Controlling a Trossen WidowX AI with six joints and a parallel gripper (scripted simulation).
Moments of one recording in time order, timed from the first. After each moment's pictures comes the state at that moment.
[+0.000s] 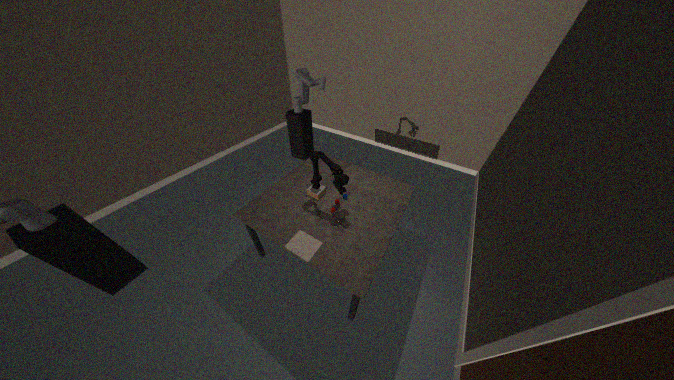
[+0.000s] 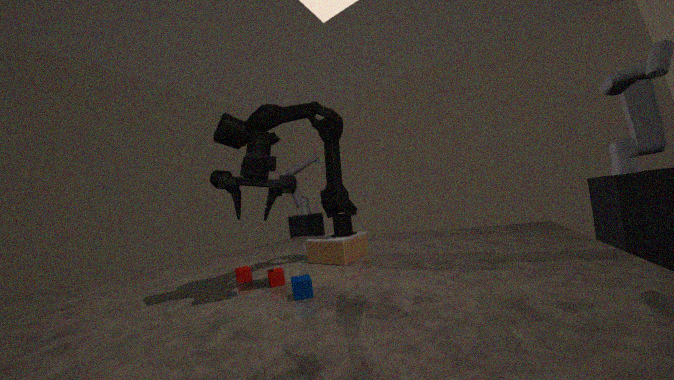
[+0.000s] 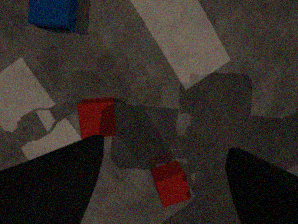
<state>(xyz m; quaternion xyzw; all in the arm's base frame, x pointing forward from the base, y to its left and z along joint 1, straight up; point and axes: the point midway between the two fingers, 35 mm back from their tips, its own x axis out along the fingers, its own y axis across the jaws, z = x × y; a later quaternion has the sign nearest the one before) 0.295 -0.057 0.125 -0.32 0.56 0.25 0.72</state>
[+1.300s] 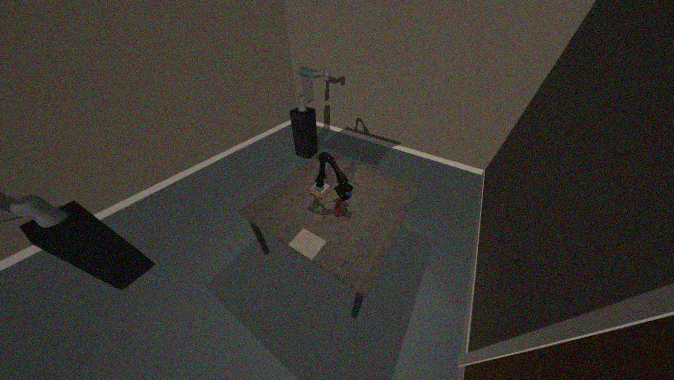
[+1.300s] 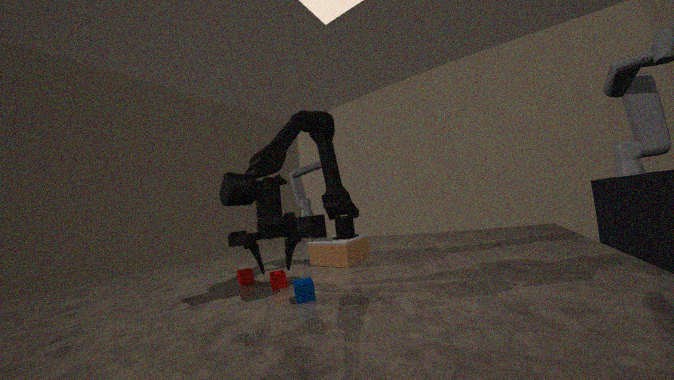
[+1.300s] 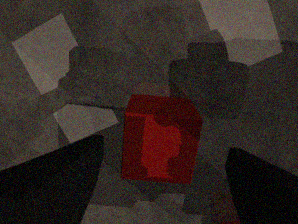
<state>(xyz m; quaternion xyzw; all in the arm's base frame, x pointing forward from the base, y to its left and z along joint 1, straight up) 0.269 -0.045 0.006 -0.33 0.62 0.32 0.64</state>
